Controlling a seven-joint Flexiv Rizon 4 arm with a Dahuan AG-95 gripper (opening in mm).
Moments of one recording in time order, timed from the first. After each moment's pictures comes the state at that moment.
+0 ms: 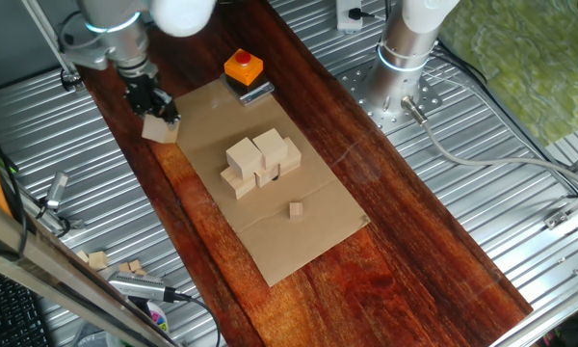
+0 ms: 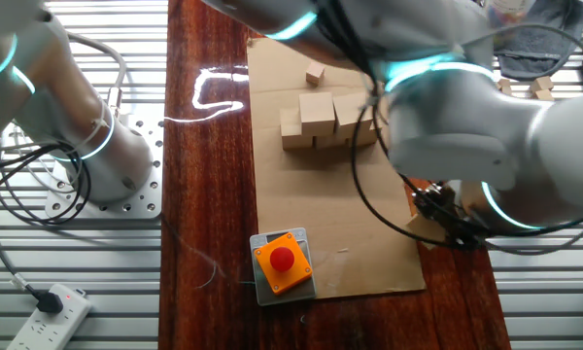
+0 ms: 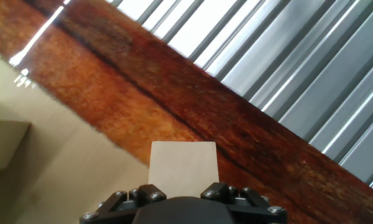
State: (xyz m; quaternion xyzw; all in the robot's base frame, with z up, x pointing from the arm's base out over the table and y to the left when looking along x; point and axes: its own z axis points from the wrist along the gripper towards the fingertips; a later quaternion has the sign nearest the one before) arm 0.610 -0.139 0.067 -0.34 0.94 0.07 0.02
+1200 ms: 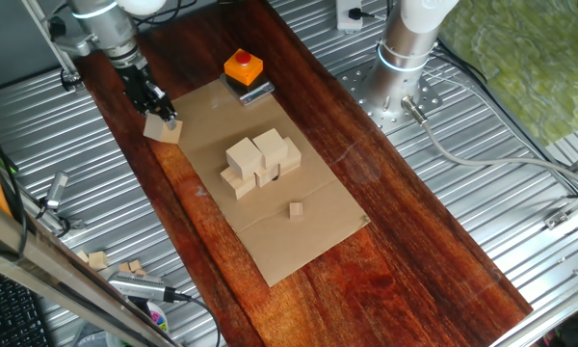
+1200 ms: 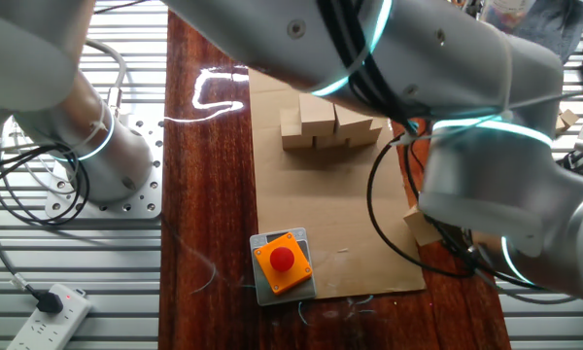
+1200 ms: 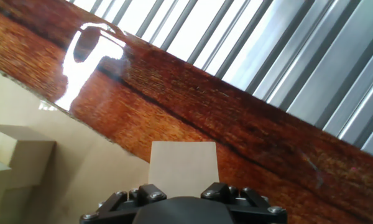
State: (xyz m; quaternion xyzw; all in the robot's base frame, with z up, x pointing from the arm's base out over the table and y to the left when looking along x) arm 0.606 -0.140 0.069 -0.27 0.95 0.17 0.01
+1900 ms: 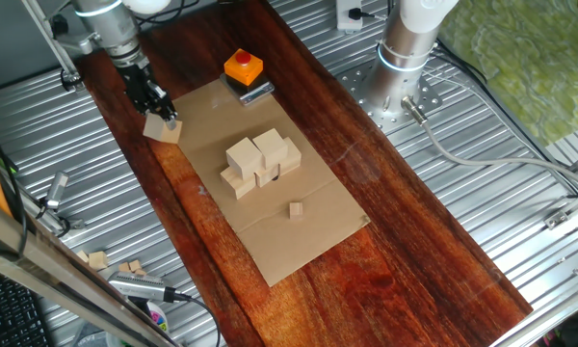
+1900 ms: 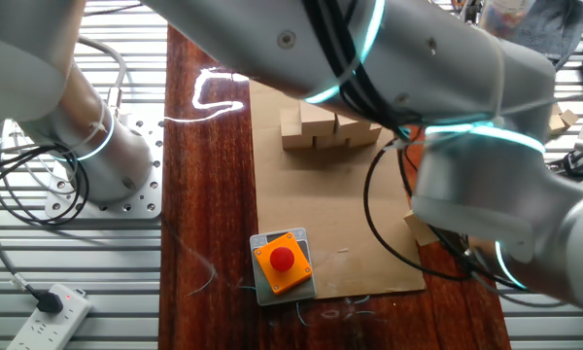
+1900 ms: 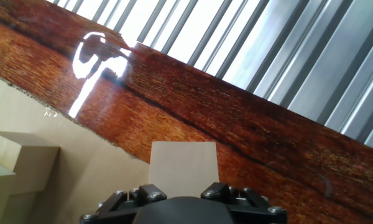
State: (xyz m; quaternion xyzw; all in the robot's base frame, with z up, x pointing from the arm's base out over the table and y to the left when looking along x) arm 0.605 -0.140 0.069 -0.28 0.94 0.18 0.02
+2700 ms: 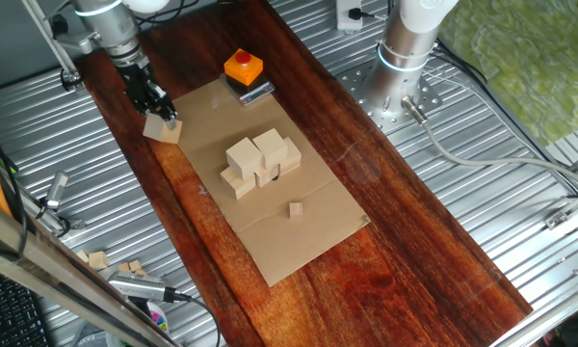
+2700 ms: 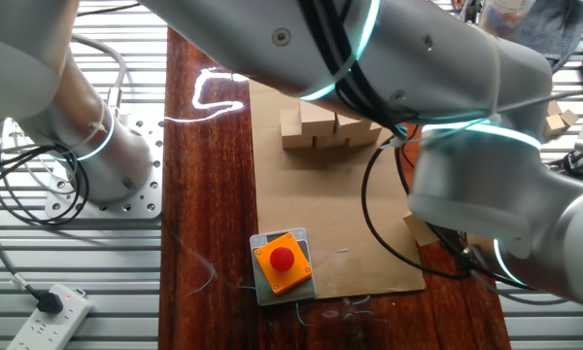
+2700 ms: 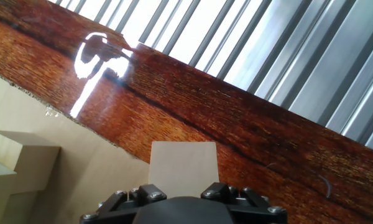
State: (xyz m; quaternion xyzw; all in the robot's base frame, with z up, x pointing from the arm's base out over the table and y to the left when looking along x) arm 0.604 -0.139 0.069 -0.28 0.94 0.17 0.02
